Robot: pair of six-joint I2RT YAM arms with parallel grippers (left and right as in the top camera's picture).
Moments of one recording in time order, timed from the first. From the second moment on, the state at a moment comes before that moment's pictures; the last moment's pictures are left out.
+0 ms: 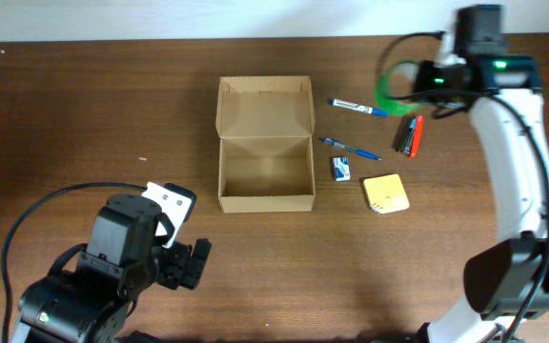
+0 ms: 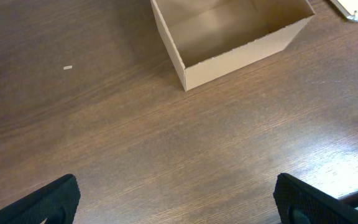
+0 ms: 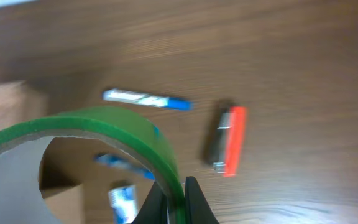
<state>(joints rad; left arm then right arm) -0.40 0.86 1.18 -1.27 -0.06 0.02 0.05 1.82 1.83 -1.01 0.00 0.18</state>
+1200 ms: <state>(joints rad) -0.40 0.86 1.18 -1.27 -0.06 0.02 0.63 2.09 1.83 -1.02 -0.01 0.29</state>
